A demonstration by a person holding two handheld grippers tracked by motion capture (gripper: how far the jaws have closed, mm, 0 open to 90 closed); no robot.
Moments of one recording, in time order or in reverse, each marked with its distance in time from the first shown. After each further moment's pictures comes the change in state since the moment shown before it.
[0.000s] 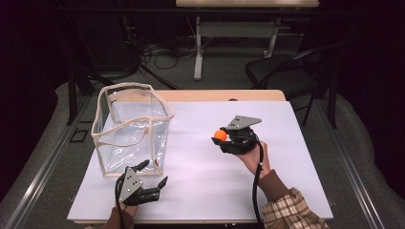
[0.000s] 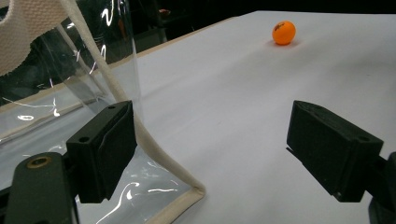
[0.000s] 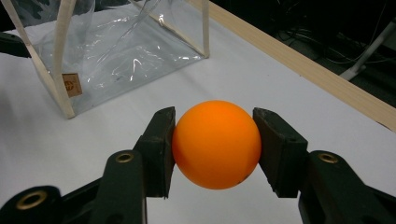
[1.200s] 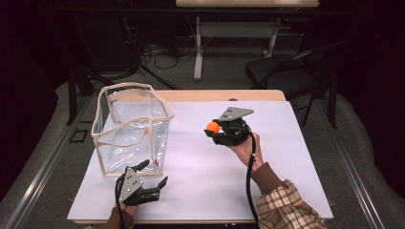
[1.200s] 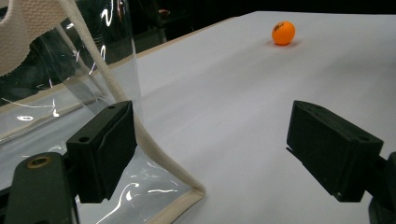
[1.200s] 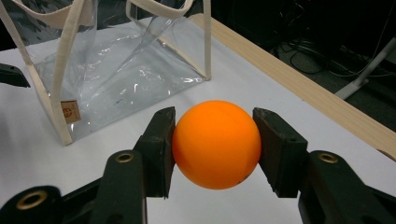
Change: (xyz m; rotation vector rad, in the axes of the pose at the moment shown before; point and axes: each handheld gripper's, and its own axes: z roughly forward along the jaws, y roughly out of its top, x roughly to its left) left arm 0.000 0.000 0.000 -0.002 -0.002 0.001; right arm -0.002 0.026 0.016 -0.030 0.015 -0.016
